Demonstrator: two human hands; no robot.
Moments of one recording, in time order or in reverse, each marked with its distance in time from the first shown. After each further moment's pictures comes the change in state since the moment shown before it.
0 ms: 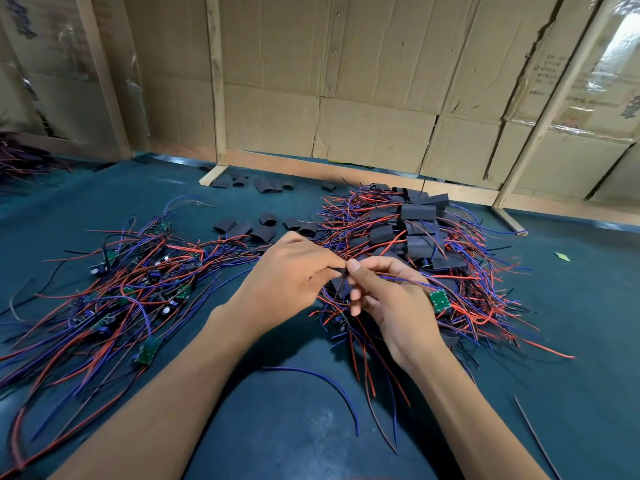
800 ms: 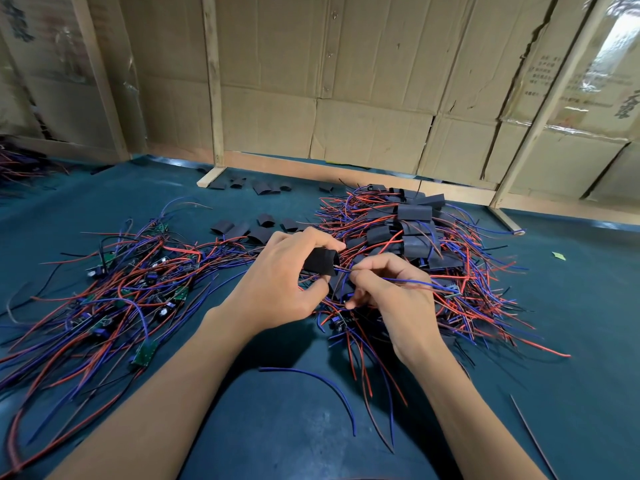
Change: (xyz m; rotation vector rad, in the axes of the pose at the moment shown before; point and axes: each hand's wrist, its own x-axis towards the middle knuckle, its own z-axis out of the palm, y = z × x) left_hand -0.007 0.004 -0.007 -0.144 -0.134 -0.291; right_hand 0.002 -0.002 -0.005 -0.176 0.035 -0.134
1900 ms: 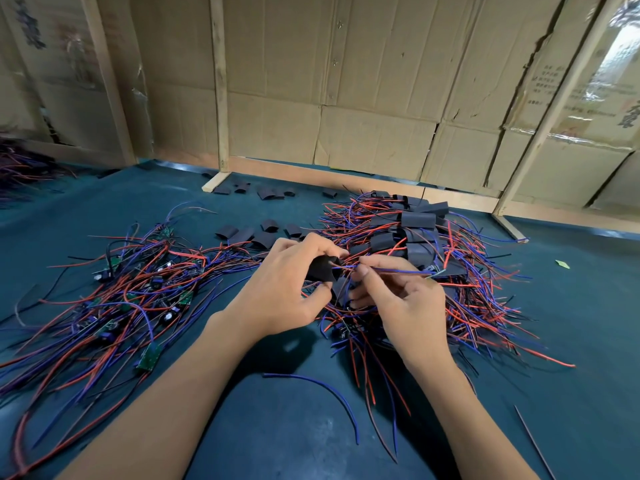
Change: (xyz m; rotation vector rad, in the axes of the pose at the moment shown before) left_hand 0.002 -0.001 -0.001 0.020 -0.002 0.027; right_hand 0.002 0.010 -0.008 -0.243 0.013 -0.232
